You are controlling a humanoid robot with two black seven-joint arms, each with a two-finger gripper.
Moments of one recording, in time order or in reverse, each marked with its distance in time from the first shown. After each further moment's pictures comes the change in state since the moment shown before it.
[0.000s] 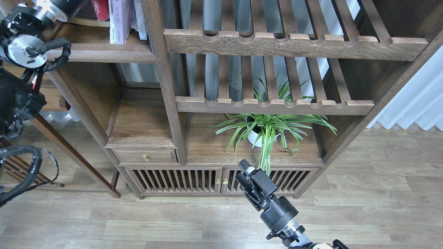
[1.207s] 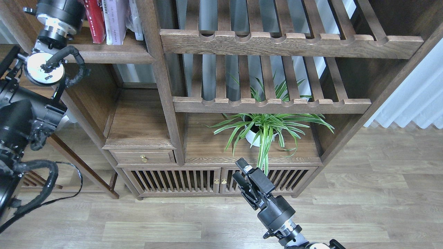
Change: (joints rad) left arm 0.123 -0.069 -0.025 -0.092 -0.537 0.000 -0.032; right arm 0.007 0.030 0.003 0.003 0.001 0.000 0.002
